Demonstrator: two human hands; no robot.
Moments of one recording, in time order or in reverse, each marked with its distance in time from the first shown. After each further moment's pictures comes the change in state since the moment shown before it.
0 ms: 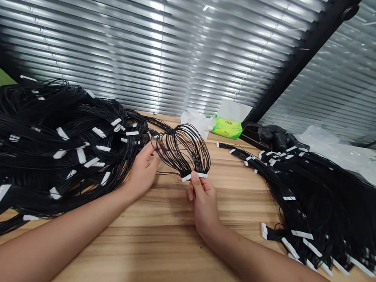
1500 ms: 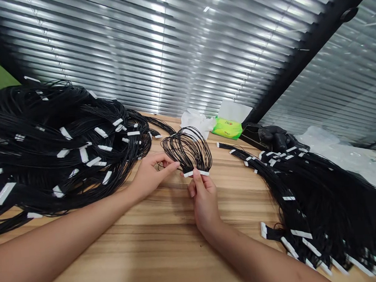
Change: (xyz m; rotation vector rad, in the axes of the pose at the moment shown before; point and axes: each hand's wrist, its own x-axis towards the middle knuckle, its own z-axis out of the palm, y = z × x) left_hand -0.009 0.015 0.006 0.007 -0.128 -0.039; right_hand 0.007 0.005 -0.002 0.000 0.033 -0.015
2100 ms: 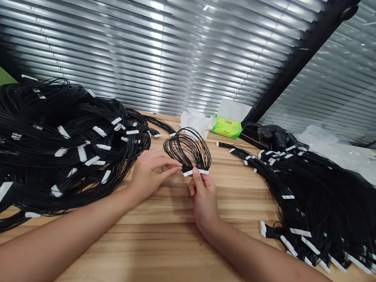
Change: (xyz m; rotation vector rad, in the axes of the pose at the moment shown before) left_hand -0.003 -0.004 -0.004 0.365 0.030 0.326; right_hand 0.000 -0.002 0.001 -0.011 0.012 -0.011
